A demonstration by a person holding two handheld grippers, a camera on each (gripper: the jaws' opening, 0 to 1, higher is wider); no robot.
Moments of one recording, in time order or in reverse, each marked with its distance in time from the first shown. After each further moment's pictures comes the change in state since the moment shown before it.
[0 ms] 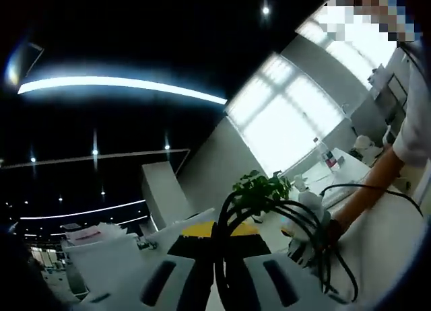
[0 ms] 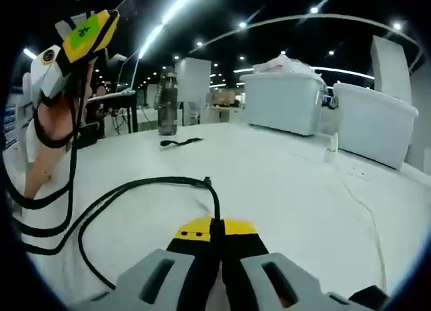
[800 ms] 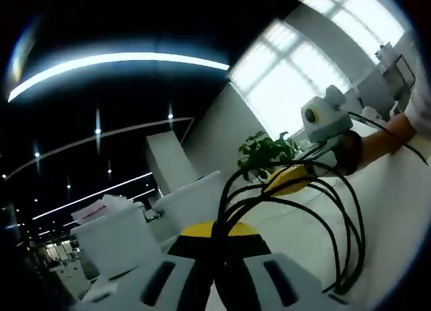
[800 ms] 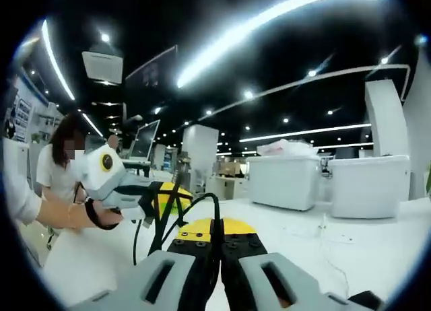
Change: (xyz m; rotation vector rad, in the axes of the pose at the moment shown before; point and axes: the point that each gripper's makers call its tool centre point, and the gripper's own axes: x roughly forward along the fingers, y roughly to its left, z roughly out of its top) left arm 0.006 0.009 -0.074 0.035 0.220 0.034; right arm -0.076 0.002 0.112 0.022 -0.473 0.031
